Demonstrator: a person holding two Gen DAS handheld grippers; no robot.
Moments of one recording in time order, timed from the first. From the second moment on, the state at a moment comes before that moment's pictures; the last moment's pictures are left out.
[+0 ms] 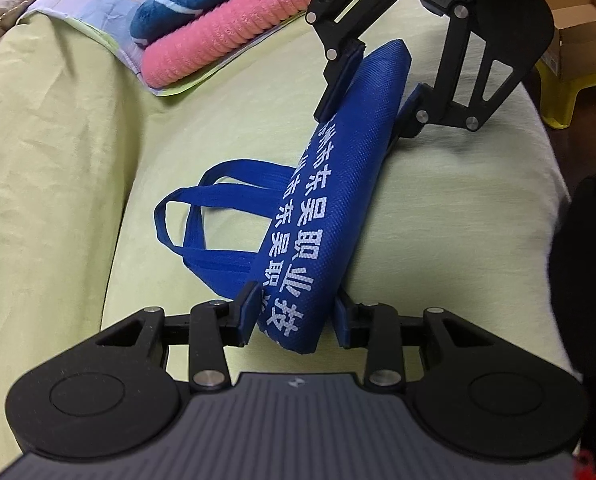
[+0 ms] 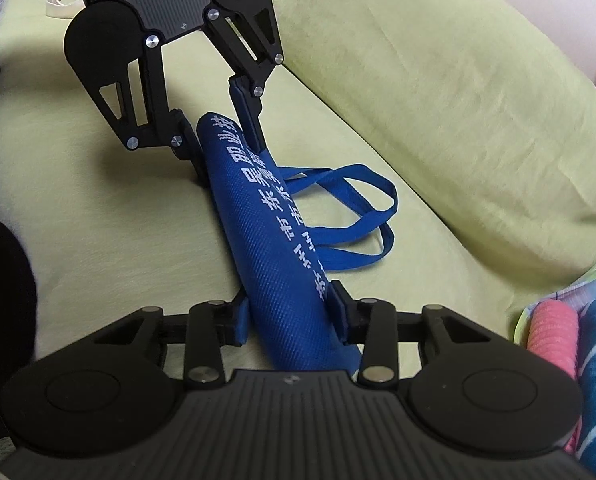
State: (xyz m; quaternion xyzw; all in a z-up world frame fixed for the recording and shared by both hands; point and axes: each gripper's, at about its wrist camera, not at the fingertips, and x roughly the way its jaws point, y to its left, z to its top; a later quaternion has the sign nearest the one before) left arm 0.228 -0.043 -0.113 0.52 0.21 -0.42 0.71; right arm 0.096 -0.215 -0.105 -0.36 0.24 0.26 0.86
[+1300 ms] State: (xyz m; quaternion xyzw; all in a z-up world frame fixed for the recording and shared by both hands) left arm 0.217 0.010 -0.105 0.42 0.28 -0.40 0.76; right arm 0.170 -0.247 -0.072 -0.04 0.45 0.41 0.79
